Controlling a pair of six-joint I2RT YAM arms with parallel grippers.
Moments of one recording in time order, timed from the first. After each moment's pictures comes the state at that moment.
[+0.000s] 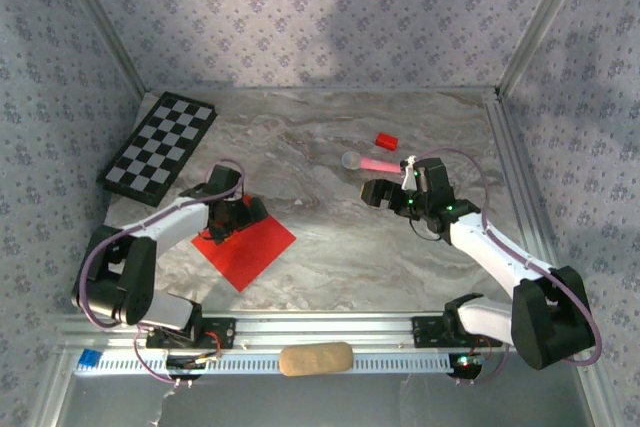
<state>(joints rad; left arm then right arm) -0.34 1.43 0.72 -0.50 0.10 -0.78 0.35 1.19 0.65 -0.19 -0.34 0.60</state>
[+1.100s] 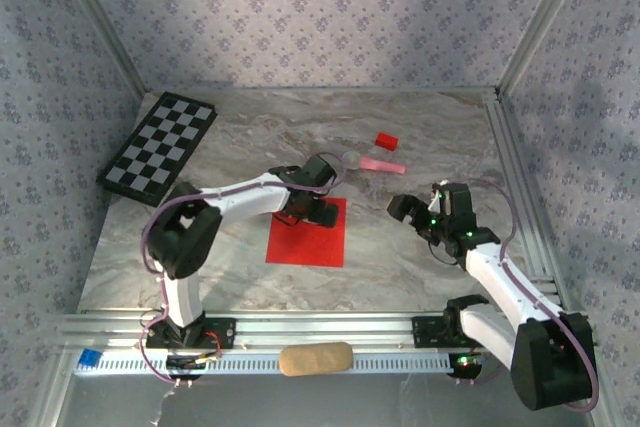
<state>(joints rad) -0.81 1.82 1.23 -0.64 -0.05 -0.51 0.18 0.97 0.44 -0.25 -0.33 0.72</state>
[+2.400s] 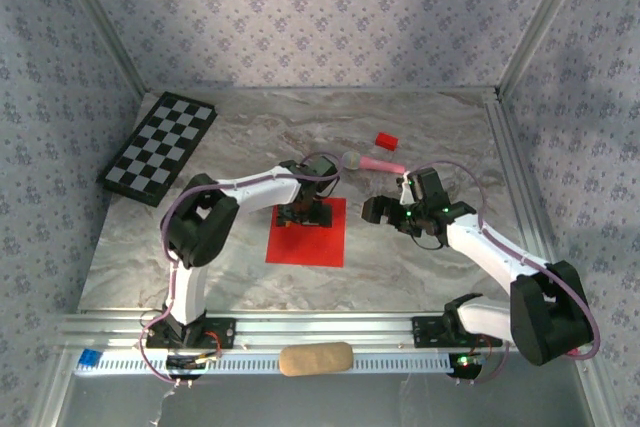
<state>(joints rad) -0.80 1.97 1.36 -0.85 -0.05 -0.74 0.37 1.21 0.63 -0.35 -0.35 0.58</state>
